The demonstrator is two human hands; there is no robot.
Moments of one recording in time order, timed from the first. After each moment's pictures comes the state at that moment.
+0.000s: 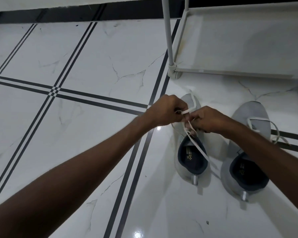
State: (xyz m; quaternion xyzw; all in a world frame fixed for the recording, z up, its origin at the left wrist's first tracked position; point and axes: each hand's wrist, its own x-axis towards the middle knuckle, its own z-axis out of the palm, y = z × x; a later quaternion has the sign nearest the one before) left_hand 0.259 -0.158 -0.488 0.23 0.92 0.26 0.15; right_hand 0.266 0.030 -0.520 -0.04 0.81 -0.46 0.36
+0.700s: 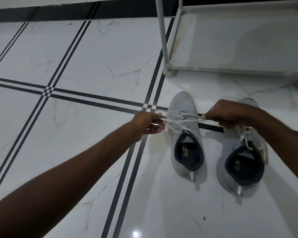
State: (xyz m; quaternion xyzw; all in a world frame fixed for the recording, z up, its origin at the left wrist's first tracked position) left_hand 0.299 -0.187 -0.505 -0.32 0.66 0.61 0.29; right_hand 0.235 0.090 -0.527 0.01 0.78 -0.42 0.46
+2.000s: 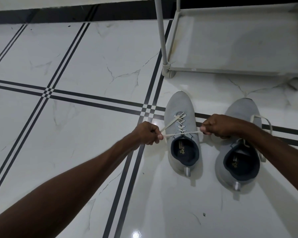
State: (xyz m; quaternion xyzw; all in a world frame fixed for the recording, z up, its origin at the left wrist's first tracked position) left_hand 0.322 -0.203 -0.550 -0.13 0.84 0.42 0.33; right_hand 0.268 0.089 -0.554 -0.11 0.81 -0.36 0.44
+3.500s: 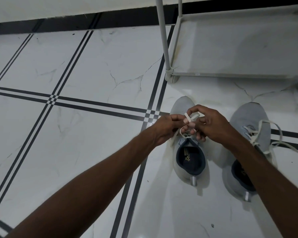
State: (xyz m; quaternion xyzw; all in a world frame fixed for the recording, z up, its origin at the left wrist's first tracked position) left_hand 0.283 -0.149 -0.545 -0.15 0.54 0.75 0.35; right_hand 0.290 0.034 -0.522 -0.05 0.76 -0.61 0.22
